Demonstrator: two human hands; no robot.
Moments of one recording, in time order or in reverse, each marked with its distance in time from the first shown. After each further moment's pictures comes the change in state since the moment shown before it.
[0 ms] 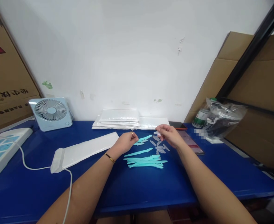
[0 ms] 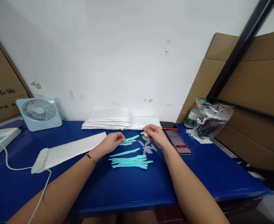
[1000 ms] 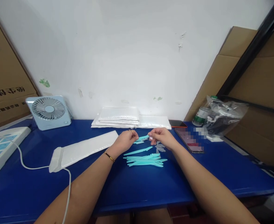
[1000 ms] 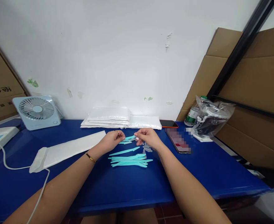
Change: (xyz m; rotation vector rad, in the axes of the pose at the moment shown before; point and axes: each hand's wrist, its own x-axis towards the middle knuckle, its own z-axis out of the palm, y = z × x) left_hand 0.001 0.005 -0.002 0.009 0.003 0.047; right_hand -0.003 0.007 0.023 -0.231 -0.185 0.031
